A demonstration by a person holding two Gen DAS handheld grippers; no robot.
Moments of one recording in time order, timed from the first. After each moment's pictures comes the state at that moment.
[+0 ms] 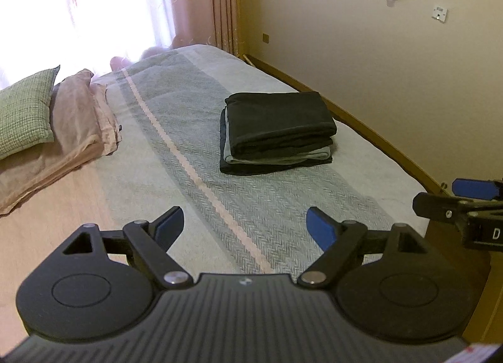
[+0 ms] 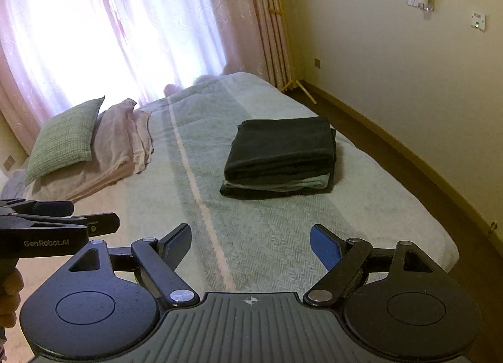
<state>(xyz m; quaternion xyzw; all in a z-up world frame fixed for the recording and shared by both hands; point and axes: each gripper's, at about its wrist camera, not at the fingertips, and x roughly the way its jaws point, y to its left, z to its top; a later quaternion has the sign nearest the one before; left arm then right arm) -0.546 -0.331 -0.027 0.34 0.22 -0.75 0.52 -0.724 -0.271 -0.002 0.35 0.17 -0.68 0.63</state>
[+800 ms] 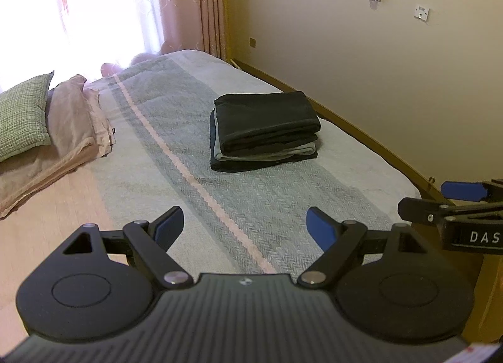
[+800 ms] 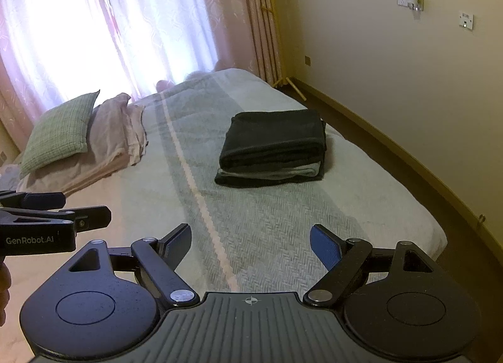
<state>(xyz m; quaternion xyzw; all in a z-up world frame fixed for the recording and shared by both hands) -0.534 -0.301 -0.018 0.33 0.21 -0.77 0.50 -0.703 -0.242 -0.003 0.35 0.18 -0.69 0.61</state>
